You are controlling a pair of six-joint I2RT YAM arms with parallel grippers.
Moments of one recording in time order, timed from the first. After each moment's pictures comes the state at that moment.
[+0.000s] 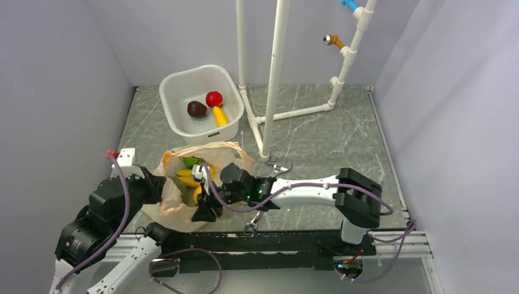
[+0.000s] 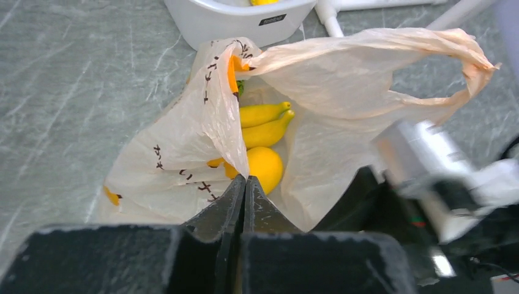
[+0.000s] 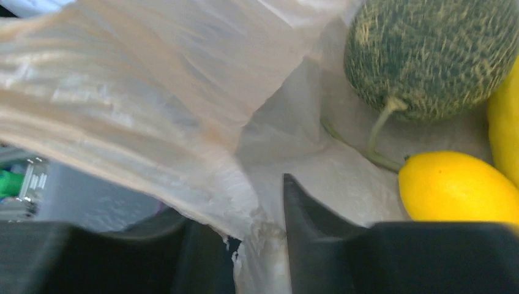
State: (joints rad) left arm -0.52 0.38 1.06 -1.11 -0.27 -0.46; right arm 1.27 1.69 1.09 0.30 -0.44 0.29
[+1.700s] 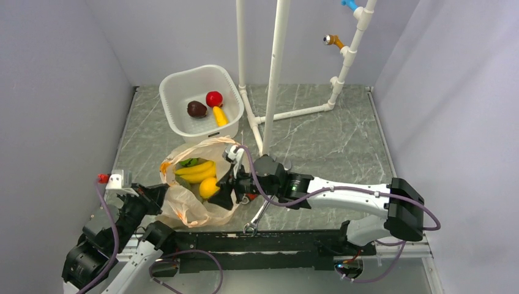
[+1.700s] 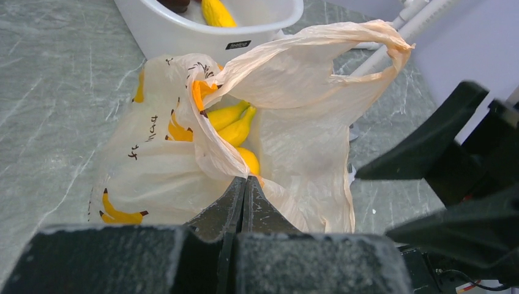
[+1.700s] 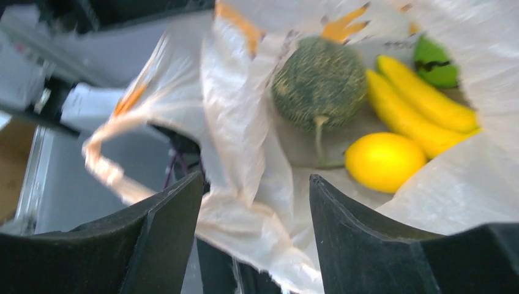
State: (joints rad) left arm -0.52 0.06 0.83 -0.96 -0.23 -0.49; right arm 1.22 1.36 0.90 0.24 -0.25 0.35
